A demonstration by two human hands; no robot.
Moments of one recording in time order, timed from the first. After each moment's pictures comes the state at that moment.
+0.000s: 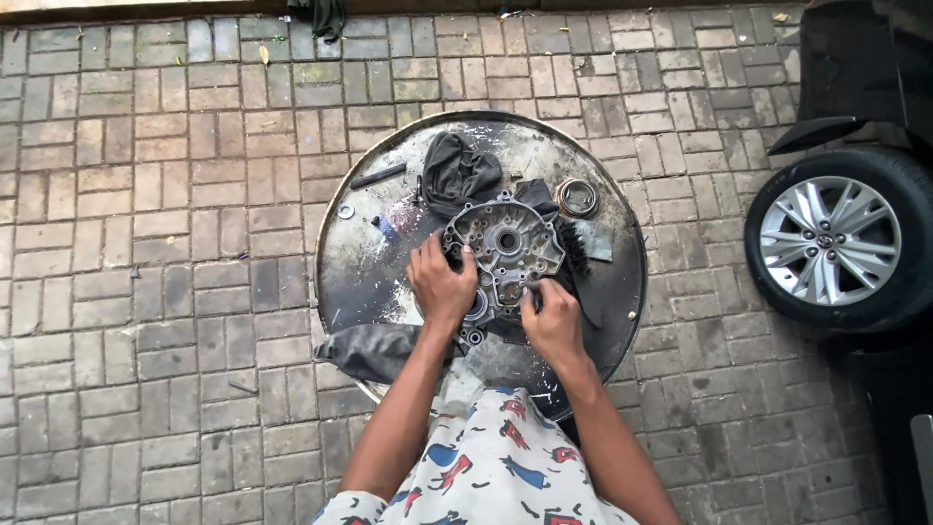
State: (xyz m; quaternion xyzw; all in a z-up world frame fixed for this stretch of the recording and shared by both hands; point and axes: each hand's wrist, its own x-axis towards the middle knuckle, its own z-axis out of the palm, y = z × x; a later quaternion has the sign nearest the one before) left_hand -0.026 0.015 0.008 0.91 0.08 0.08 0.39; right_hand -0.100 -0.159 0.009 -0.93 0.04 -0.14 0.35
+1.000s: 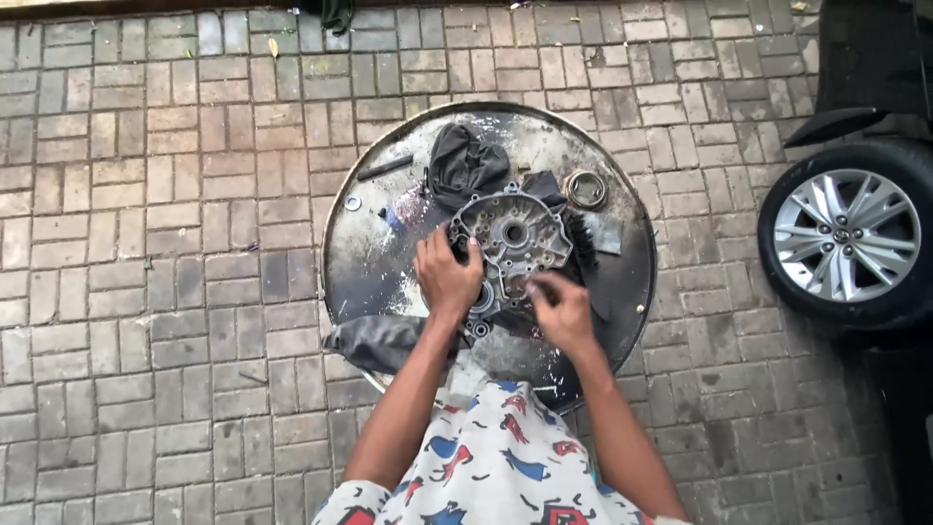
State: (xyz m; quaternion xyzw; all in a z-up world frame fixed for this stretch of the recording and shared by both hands) left_hand -0.025 0.017 0.005 0.91 0.07 0.08 0.39; right_hand -0.103 -0.158 0.046 -0.86 0.06 -0.07 0.51
